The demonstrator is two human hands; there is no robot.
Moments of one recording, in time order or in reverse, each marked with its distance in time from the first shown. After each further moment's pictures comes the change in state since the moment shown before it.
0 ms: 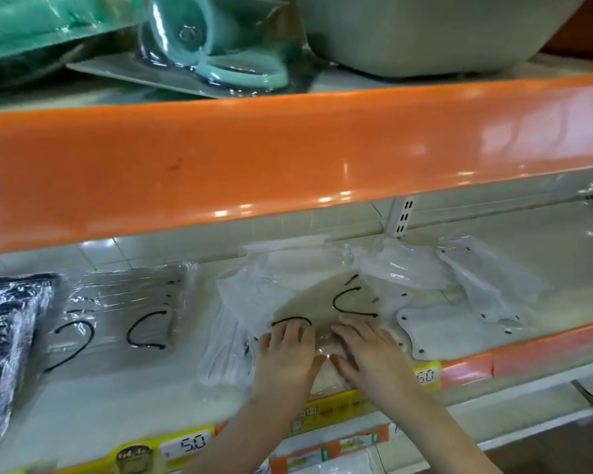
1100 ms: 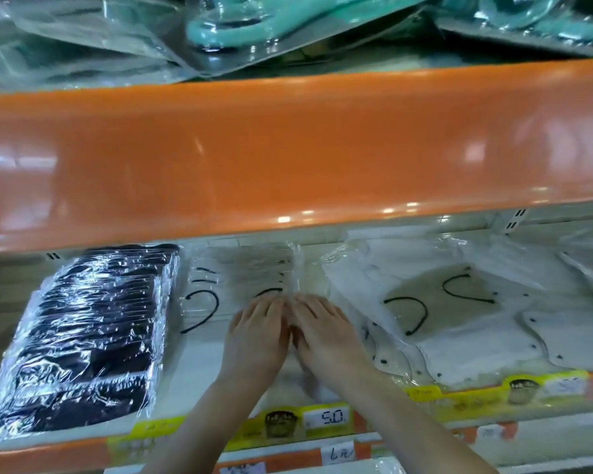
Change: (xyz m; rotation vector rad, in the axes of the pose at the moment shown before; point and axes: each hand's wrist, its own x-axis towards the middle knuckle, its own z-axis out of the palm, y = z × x) left_hand -0.061 -0.189 -0.072 -0.111 -0.041 -0.267; right_hand 0.084 -0.221 0.061 0.237 -0.044 -0.194
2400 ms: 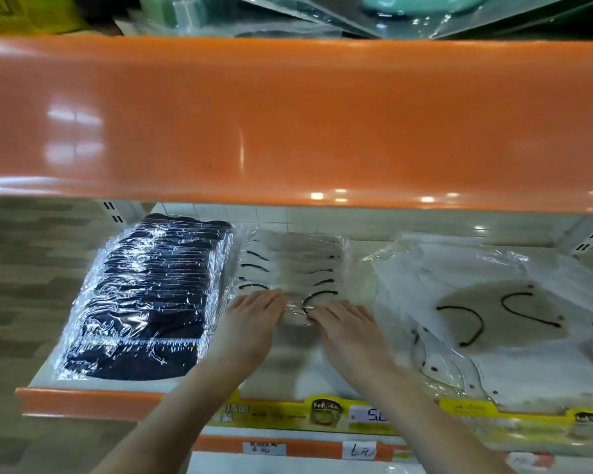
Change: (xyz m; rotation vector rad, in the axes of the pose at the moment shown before) left_hand -0.018 -0.081 -0.015 0.097 0.046 0.185; right_hand 0.006 -0.014 0.030 -0.121 0.057 -0.133
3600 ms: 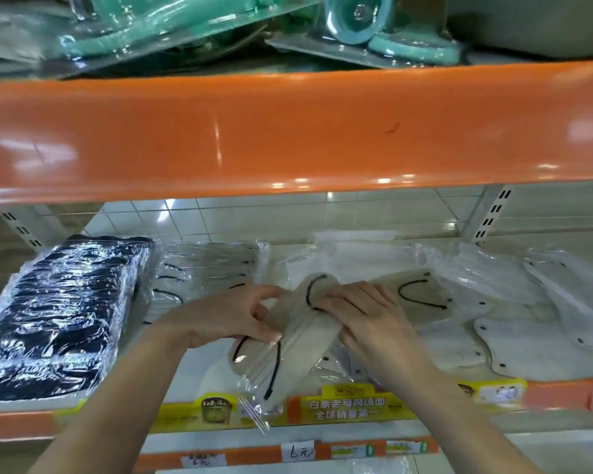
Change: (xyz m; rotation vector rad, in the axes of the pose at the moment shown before) left_hand 0.068 0.132 -0.056 -0.983 -0.696 -0.245; right_hand -0.064 0.109 -0.144 -0.006 0.197 -0.136
